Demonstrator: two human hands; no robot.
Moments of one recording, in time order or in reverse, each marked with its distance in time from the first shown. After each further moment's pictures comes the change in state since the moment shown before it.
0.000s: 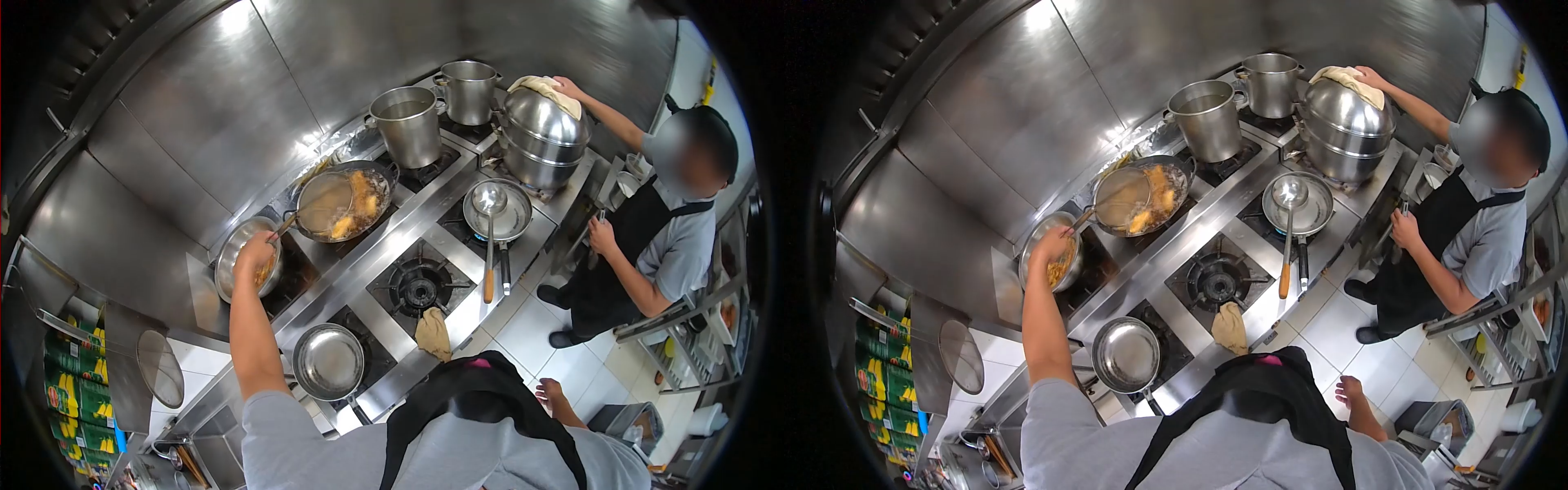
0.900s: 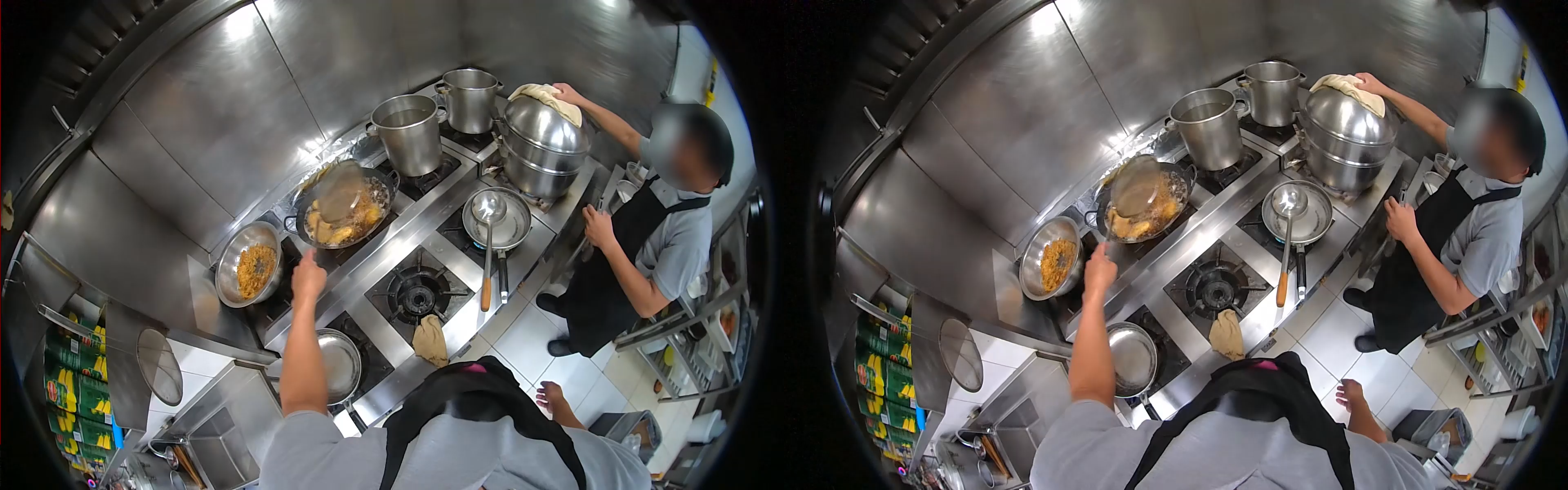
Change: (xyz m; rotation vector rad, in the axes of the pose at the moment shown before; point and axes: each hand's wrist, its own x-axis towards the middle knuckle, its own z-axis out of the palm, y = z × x) left_hand -0.075 0.120 0.108 -0.135 0.323 -0.094; right_hand 0.008 -0.016 -0.009 0.007 0.010 -0.001
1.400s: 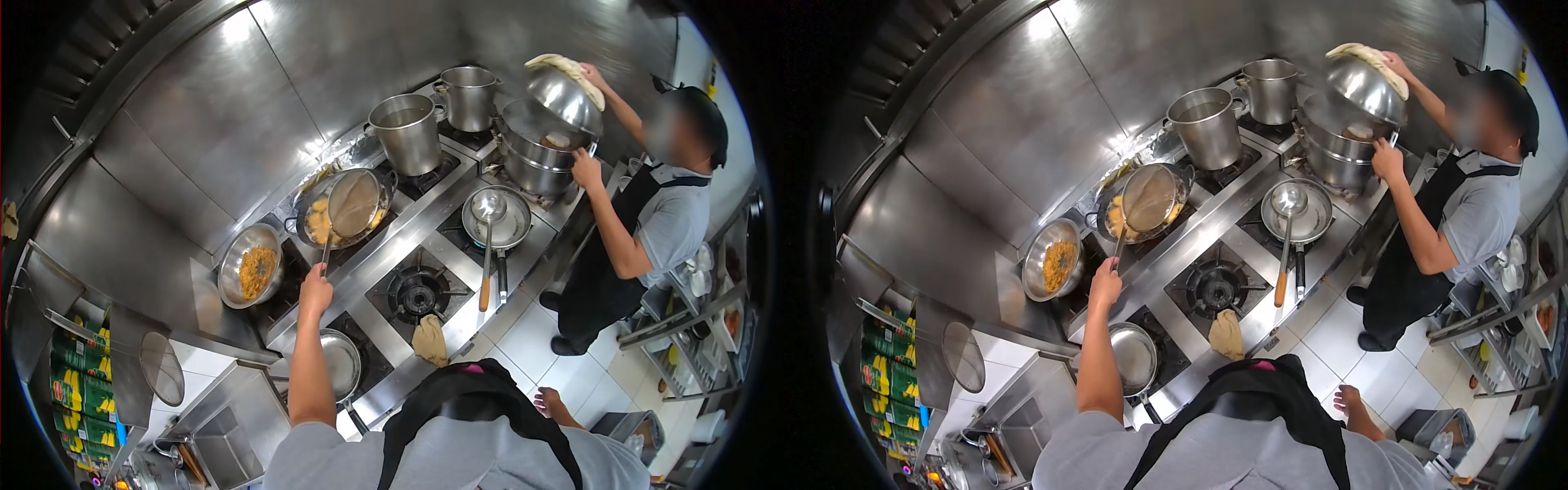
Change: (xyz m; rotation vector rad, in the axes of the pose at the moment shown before) left_hand -0.044 0.018 -0.002 -0.156 -0.081 0.015; right_hand 0.017 0.018 -0.002 0.005 -0.023 0.086
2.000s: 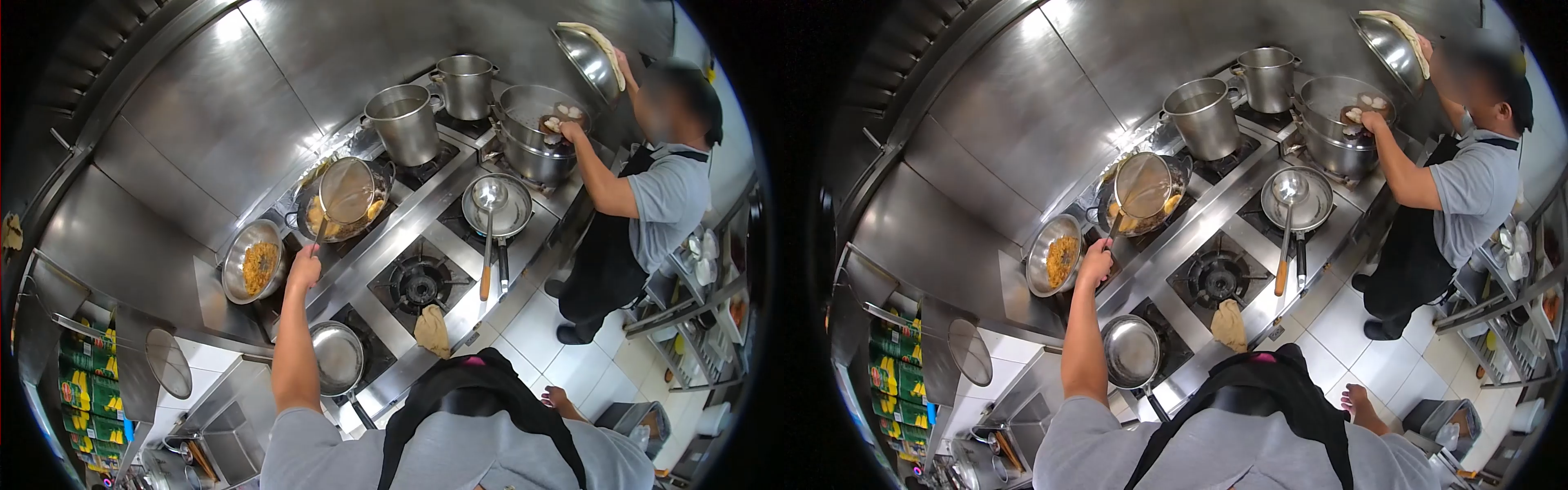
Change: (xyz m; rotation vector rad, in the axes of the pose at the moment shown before) left_hand 0.050 -0.004 -0.018 -0.182 -0.225 -0.194; right_hand 0.031 0.041 -0.036 -0.171 -0.071 -0.064
